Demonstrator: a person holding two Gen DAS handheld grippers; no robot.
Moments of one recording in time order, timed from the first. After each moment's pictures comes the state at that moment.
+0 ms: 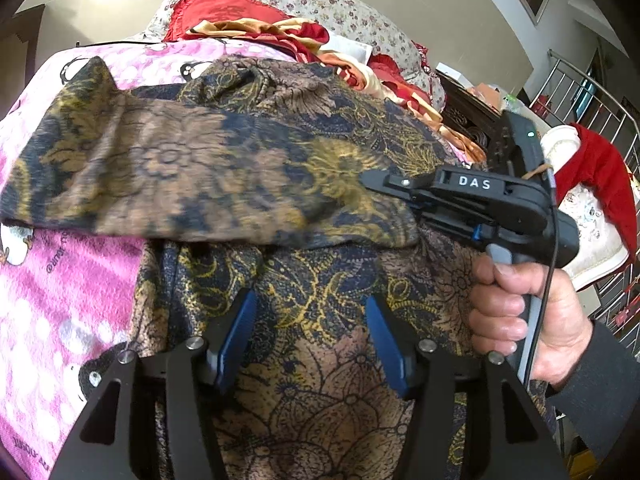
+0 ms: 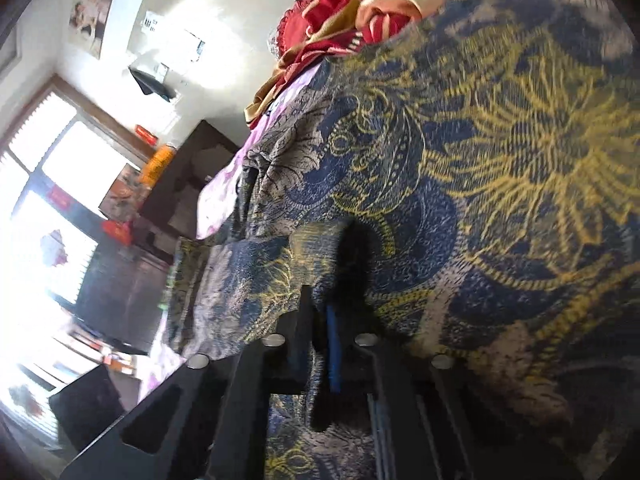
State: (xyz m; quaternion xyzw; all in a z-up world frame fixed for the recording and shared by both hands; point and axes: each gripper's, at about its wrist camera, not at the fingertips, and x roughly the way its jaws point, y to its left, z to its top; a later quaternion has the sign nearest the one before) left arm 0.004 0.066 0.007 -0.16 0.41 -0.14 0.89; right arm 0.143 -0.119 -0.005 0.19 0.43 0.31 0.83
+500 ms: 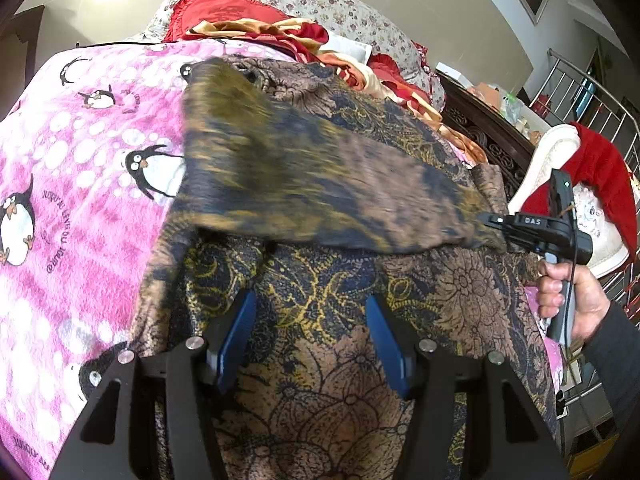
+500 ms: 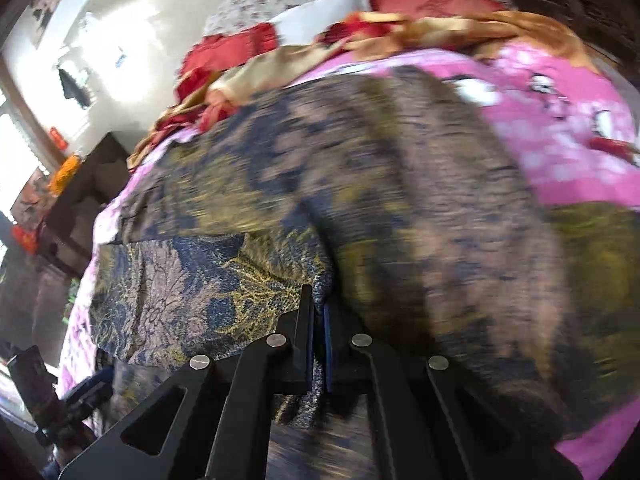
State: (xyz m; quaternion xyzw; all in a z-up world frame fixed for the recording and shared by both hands) left arm 0.004 0.067 0.008 -0.16 0.41 -0.14 0.89; right arm 0.133 -0.294 0.031 0.12 0.45 0.13 0.88
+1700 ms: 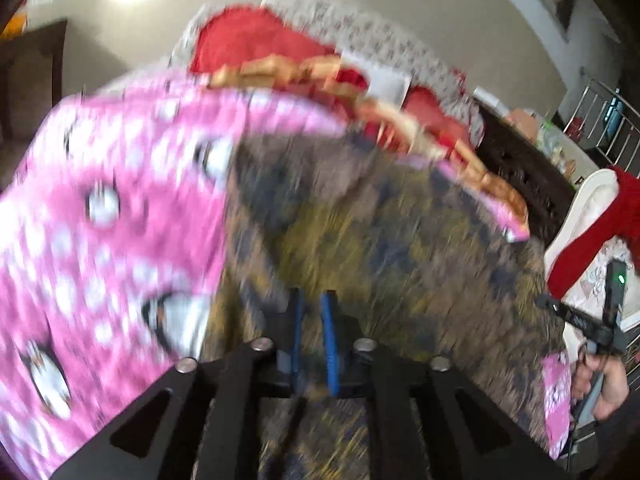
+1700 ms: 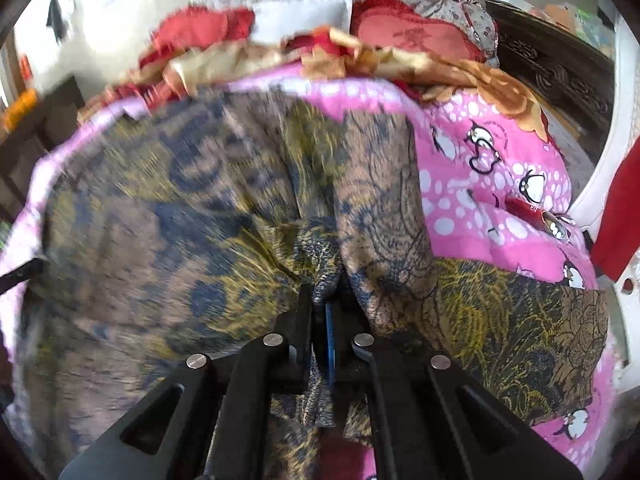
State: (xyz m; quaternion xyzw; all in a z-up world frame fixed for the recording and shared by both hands) left arm 0.089 0.086 0.068 -0.15 0.38 -0.06 0.91; right arm 0.124 -0.316 0.067 0.00 0.43 0.09 0.90
